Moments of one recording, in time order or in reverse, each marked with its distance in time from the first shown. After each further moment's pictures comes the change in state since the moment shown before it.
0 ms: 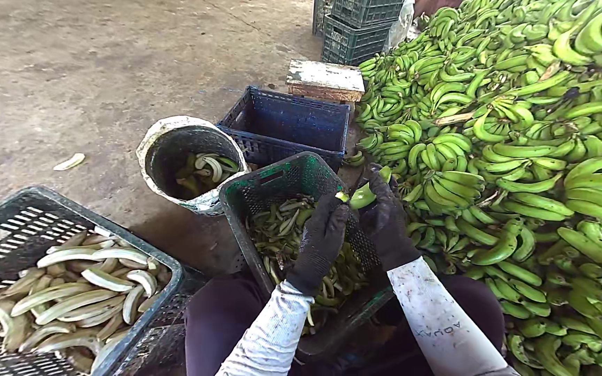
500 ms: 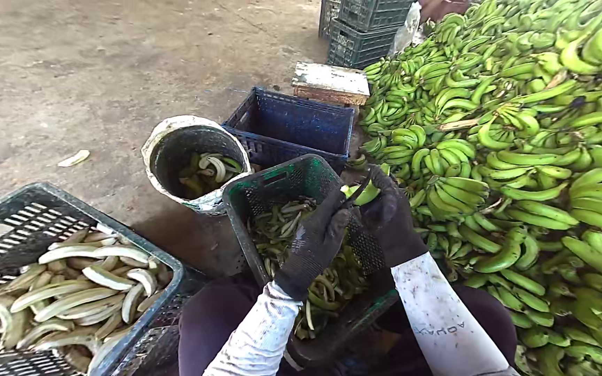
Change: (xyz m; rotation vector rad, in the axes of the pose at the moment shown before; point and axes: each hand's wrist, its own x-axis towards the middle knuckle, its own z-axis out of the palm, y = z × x) left_hand 0.006 0.001 -0.022 0.226 -0.084 0.160; right_hand 0.013 -0.016 0.011 -0.070 0.025 0.136
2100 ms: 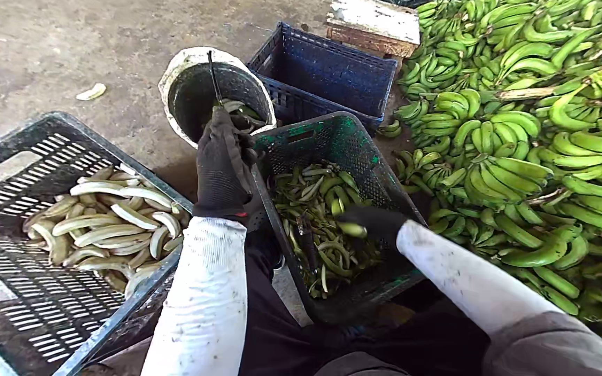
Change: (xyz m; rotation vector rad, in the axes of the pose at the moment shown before) left_hand 0.021 -0.040 -0.143 -0.457 0.703 -0.481; right_hand 0.012 0.101 0.002 -1.015 -0.755 0.737
